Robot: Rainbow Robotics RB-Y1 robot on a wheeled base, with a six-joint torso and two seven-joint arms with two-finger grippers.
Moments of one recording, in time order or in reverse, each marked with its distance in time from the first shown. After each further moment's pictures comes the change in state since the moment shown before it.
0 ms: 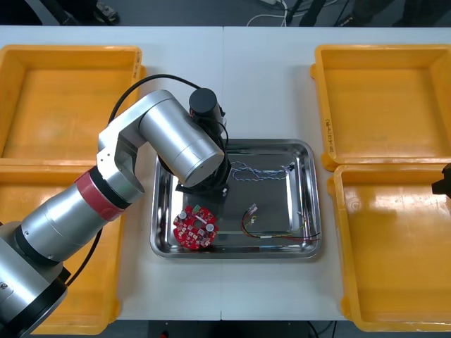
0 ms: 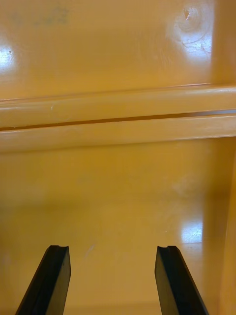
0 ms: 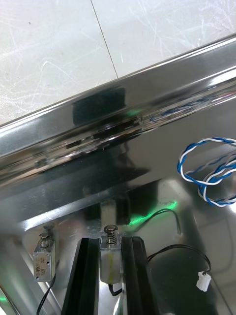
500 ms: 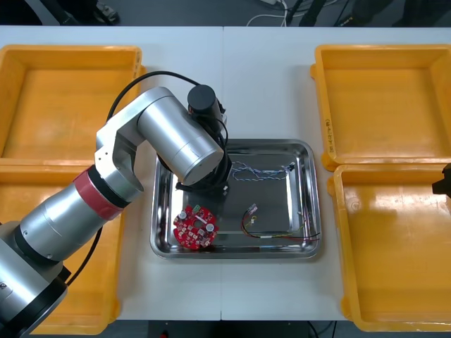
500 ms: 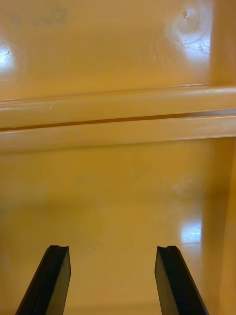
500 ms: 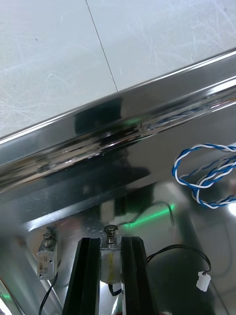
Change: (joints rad) right arm 0.000 0.000 0.000 0.000 0.003 0.000 0.000; left arm 0.000 0.000 0.010 -0.016 -0.003 0.004 0.000
